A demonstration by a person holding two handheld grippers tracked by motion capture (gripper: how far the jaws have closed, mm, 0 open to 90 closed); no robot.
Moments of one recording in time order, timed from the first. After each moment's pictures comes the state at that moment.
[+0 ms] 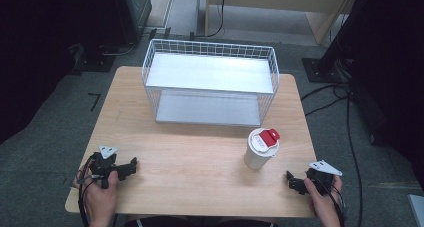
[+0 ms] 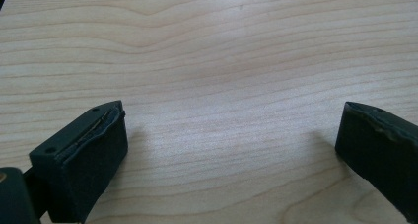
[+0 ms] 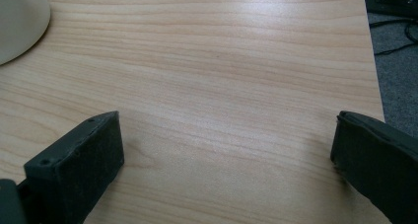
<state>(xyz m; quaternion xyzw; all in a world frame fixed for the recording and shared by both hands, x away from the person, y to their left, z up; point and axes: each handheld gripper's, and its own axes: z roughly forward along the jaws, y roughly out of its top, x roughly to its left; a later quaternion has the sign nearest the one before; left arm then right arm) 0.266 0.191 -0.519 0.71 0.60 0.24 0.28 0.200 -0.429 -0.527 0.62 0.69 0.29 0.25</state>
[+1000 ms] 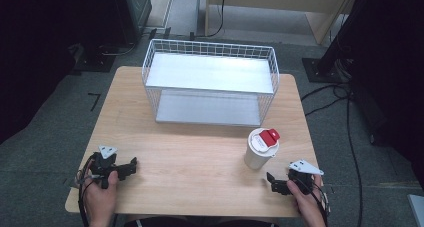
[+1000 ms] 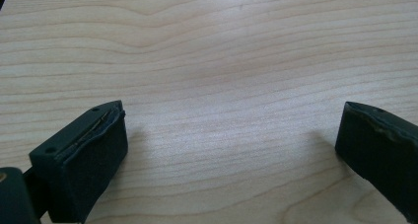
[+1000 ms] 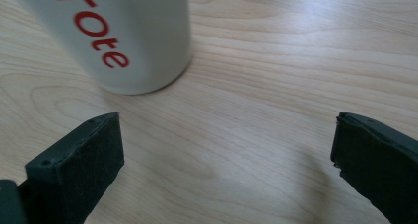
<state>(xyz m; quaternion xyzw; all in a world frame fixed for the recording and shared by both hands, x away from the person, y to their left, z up) 0.266 0.191 -0.519 0.71 0.60 0.24 0.28 0.203 -0.374 -0.521 0.55 0.73 0.36 0.21</state>
